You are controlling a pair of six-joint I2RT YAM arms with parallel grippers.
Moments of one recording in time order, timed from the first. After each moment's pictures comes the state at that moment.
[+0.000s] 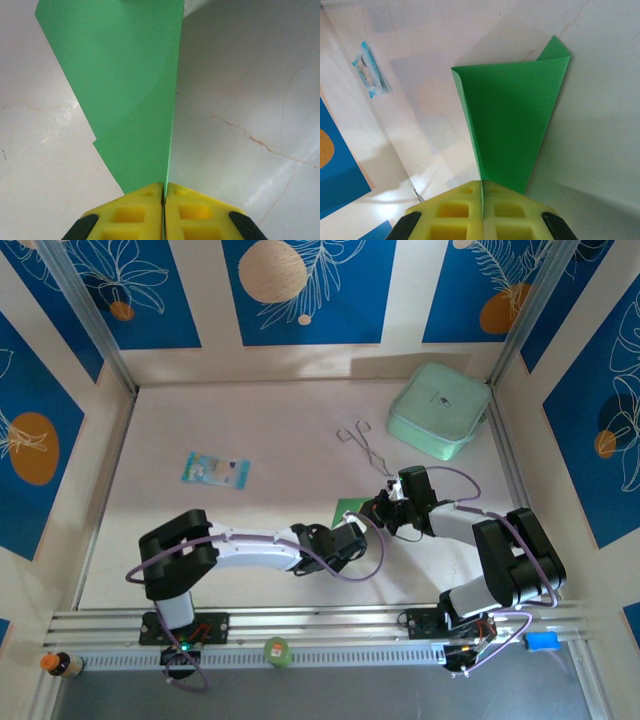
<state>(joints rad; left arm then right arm) -1.24 1.77 1.04 -0.39 -0.35 -0.34 0.31 1.46 0.51 0.05 -0.65 1.08</state>
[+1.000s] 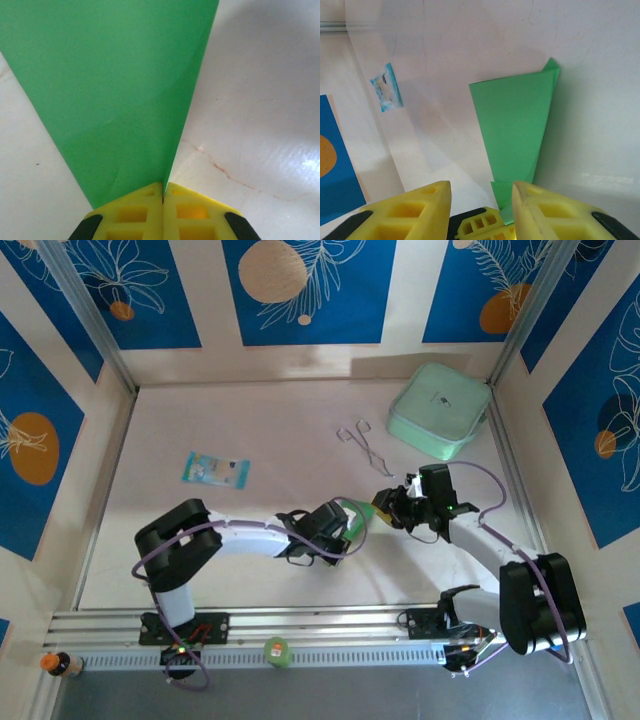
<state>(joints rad) -1.05 1.78 0.92 -0.10 0.13 -0.49 0.21 1.20 0.51 -0.17 -0.60 0.97</state>
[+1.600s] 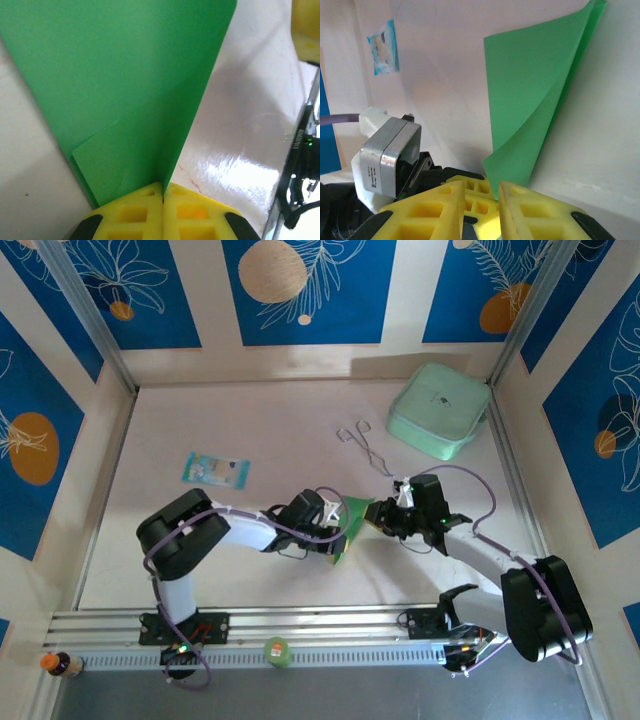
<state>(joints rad) -0.90 1.83 0.77 0.28 0.50 -0.70 0.32 1.17 0.41 -0.04 -0.59 0.87</state>
